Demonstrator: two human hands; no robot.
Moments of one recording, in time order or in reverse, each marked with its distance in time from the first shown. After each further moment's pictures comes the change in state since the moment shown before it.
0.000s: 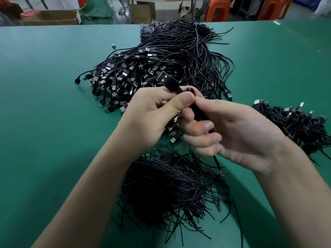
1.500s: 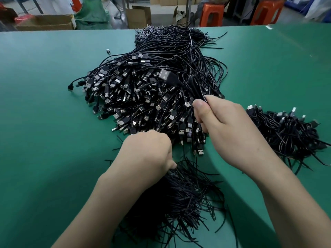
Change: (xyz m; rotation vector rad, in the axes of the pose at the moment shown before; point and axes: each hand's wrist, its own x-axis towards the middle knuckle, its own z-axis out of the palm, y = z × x) left_hand -0.001 -0.004 0.022 1.186 -0.483 -0.641; right_hand 0.002 0.002 0.000 -1.301 0.798 -0.322
